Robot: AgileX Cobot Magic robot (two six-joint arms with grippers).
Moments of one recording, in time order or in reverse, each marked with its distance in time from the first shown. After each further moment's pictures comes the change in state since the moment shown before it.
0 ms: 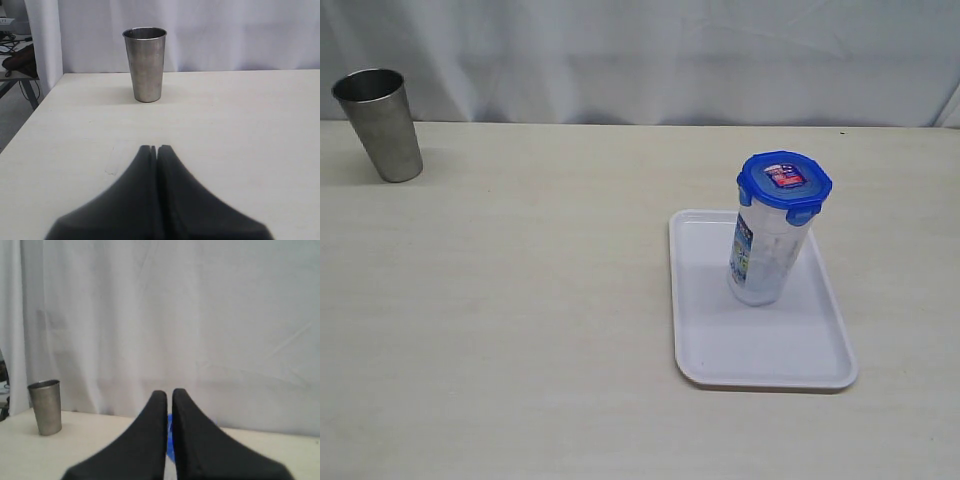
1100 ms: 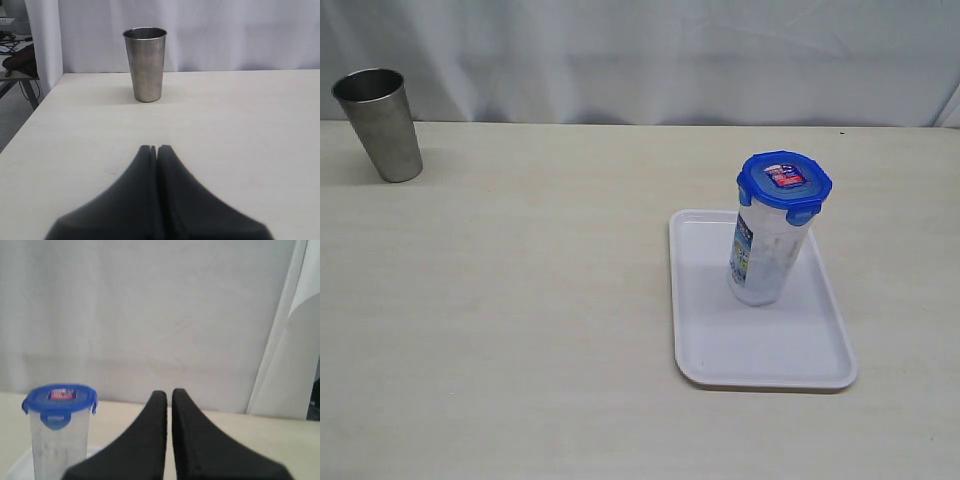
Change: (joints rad) left arm 0.000 0.000 0.000 0.000 0.000 0.000; right arm -0.545 -0.171 0.000 -0.605 0.321 0.445
